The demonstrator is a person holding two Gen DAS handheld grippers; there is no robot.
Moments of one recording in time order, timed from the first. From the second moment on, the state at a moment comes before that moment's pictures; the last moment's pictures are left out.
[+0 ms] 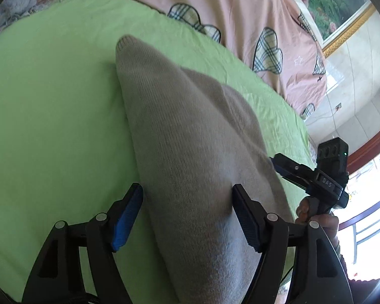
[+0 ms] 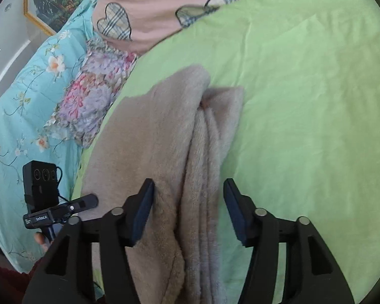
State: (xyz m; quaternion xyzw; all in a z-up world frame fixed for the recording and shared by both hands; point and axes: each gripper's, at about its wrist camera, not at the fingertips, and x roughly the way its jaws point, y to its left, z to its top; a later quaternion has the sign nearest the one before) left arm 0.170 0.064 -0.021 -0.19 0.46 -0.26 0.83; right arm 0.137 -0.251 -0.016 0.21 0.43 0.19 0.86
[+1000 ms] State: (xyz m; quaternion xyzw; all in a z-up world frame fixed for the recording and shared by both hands) left arm 0.293 0.054 -0.038 -0.17 0.50 -0.16 0.83; right arm 0.201 -0.247 -0.020 0.14 0.44 0.15 0.88
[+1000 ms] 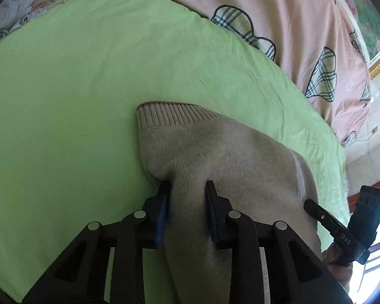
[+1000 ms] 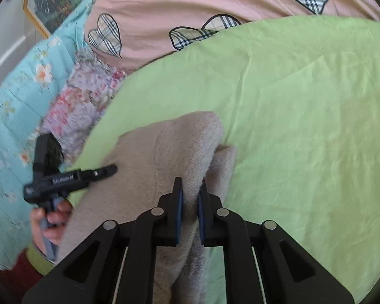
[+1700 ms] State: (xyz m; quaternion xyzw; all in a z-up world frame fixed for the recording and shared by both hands) left arm 0.015 0.060 0.001 -0.05 0.42 -0.22 0.88; right arm 0.055 -0.261 -0.016 0.24 0.42 0.17 0.86
